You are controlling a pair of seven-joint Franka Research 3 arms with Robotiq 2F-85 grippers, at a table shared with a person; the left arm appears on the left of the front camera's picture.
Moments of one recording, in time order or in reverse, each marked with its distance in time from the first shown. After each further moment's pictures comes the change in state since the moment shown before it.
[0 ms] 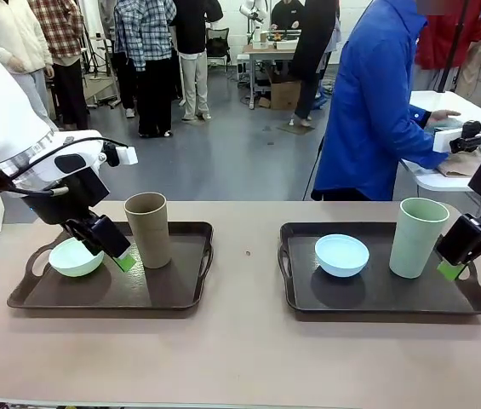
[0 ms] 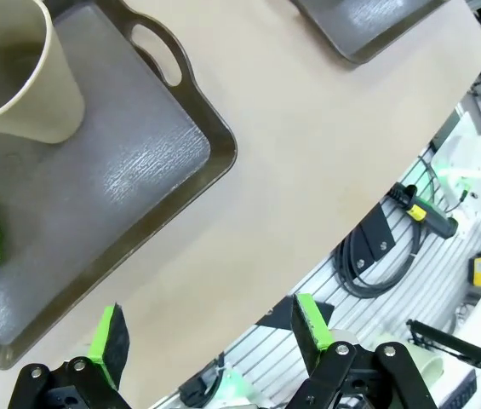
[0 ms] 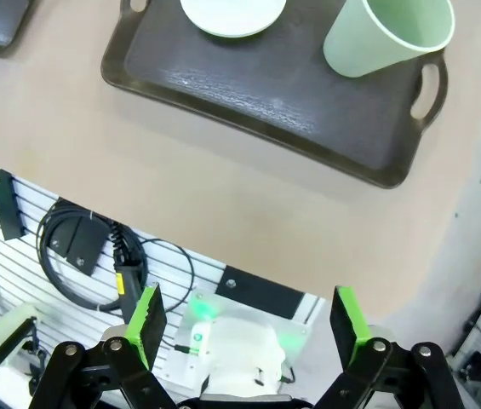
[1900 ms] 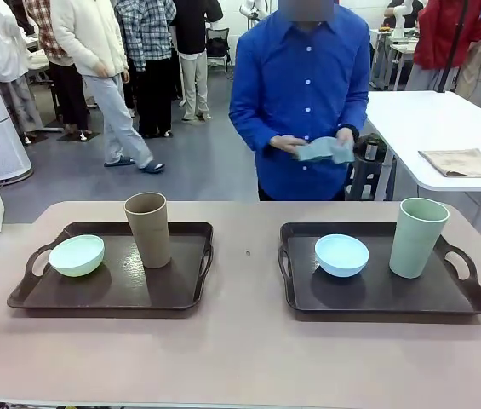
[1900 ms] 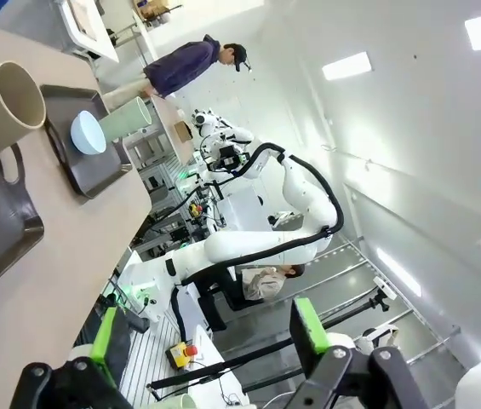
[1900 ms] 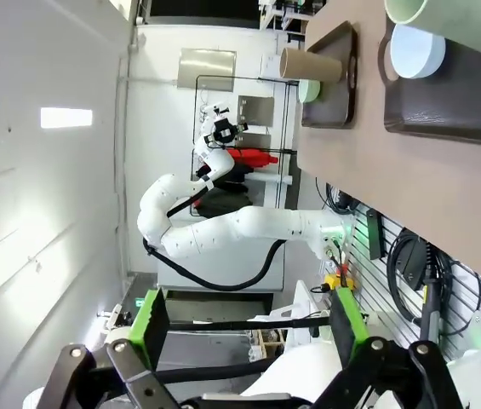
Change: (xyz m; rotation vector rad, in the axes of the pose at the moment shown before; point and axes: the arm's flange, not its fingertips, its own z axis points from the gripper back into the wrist) left arm -0.167 0.233 0.047 -1.128 -0.562 0.307; right arm -0.126 -0.289 -0.043 1.406 -0.233 -0.447
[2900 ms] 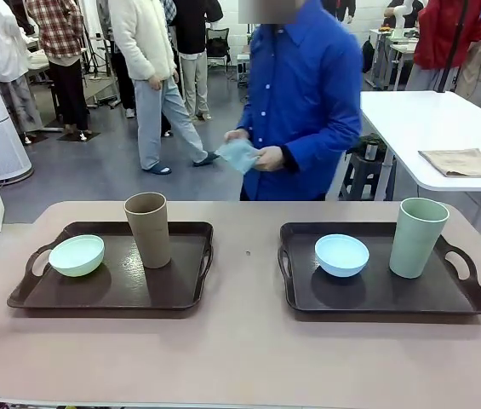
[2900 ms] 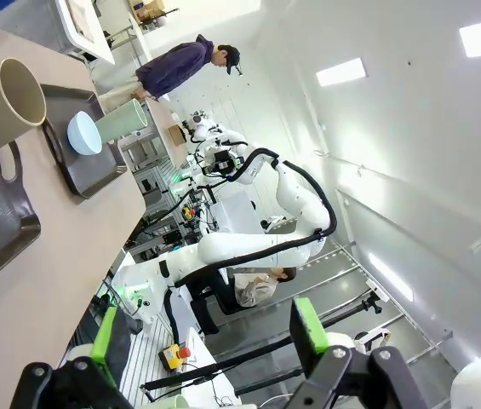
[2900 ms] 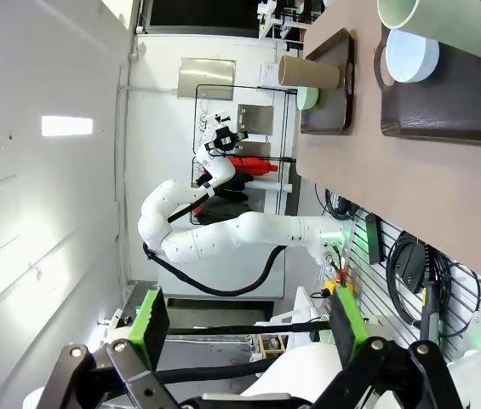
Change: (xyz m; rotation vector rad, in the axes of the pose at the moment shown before) left arm -0.003 0.003 0.004 -0.016 -0.012 0.016; right arm -0.005 -0.001 0.006 -0.001 -0.025 -0.005
